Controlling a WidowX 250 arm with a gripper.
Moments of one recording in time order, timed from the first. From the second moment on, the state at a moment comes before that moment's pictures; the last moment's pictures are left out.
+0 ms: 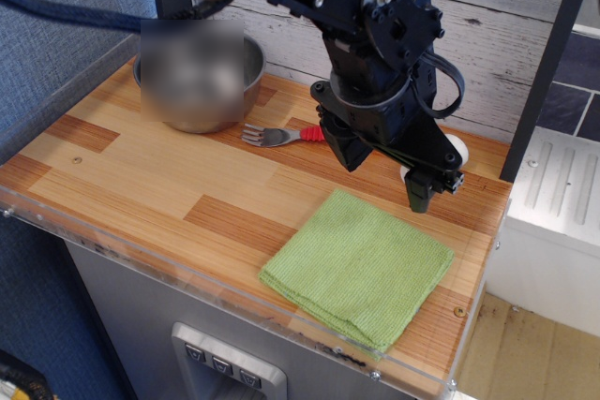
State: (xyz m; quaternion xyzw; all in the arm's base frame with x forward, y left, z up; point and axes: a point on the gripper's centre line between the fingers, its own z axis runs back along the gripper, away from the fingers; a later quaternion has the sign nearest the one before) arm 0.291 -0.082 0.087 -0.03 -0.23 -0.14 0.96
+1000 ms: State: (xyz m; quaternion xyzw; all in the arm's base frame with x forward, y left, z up) arm 0.276 -0.077 0.048 -0.02 -0.18 -0.14 0.97
